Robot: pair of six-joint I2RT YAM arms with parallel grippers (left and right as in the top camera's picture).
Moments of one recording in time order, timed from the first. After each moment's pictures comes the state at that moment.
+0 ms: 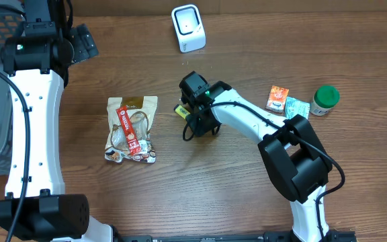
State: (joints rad) left arm 0.06 1.72 1.89 -1.08 -0.28 -0.32; right arm 0.64 2.12 1.51 -0.81 -0.02 0.09
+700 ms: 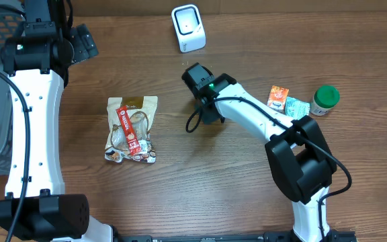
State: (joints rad) left arm 0.06 1.72 1.89 -1.08 -0.28 -0.32; right arm 0.63 2.10 1.60 -0.87 0.32 0.07
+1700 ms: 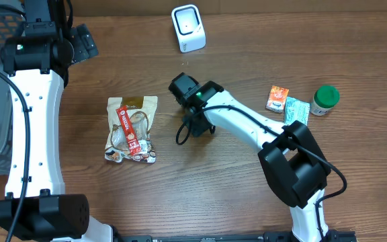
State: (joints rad) left arm 0.06 1.72 1.89 -1.08 -0.28 -0.32; right arm 0.69 2.10 1.59 -0.92 0.13 0.09
